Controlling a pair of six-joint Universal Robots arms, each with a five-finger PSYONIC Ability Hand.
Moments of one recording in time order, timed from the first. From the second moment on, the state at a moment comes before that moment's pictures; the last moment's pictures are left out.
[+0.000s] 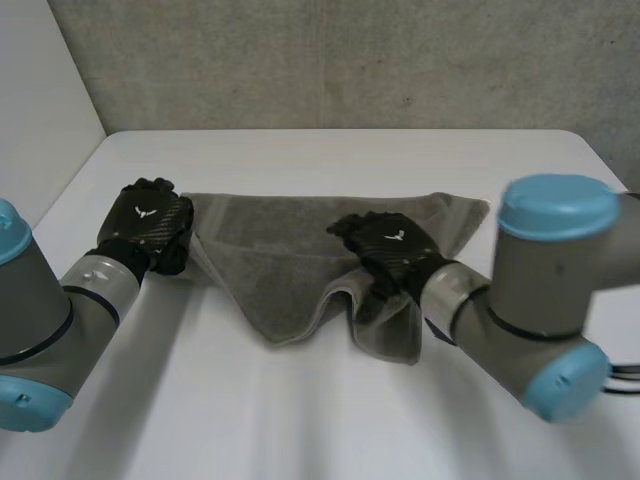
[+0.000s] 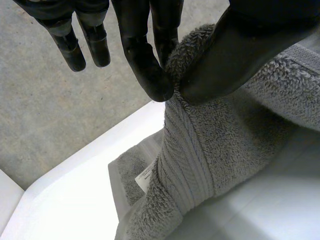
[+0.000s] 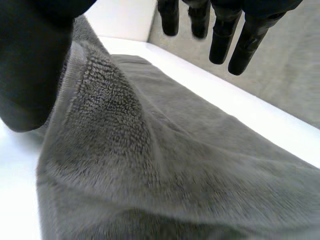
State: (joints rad) left arm 4.43 -1.83 -1.79 3.46 -1.45 3.44; right arm 2.13 -1.10 1.46 -0.04 1.35 2.98; left_hand 1.29 1.35 0.22 0.23 1.17; right_hand 0.10 0.13 0.19 0.23 0.06
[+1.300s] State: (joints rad) left arm 4.43 -1.70 -1.81 3.47 -1.47 3.33; right arm 2.22 -0.96 1.67 -0.57 1.56 3.20; left_hand 1.29 1.35 0.22 0.23 1.17; right_hand 0.58 0.57 0.19 0.23 0.42
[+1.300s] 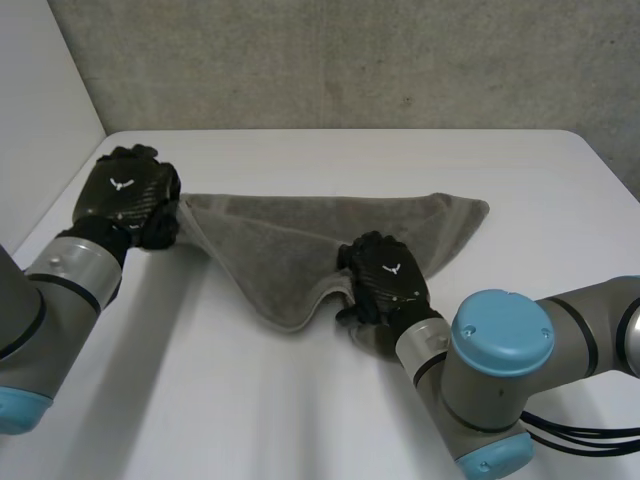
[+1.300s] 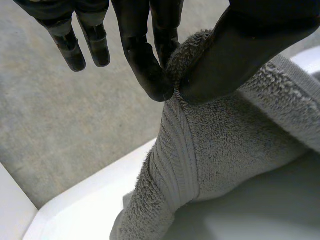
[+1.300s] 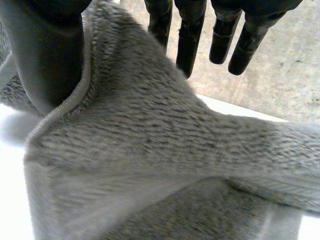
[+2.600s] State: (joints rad) left arm 4.44 -2.02 -1.30 3.49 -1.45 3.43; right arm 1.97 -0.93 0.88 0.08 1.09 2.69; left_hand 1.30 1.35 0.22 0.23 1.17; right_hand 1.29 1.34 0.19 0.23 1.15
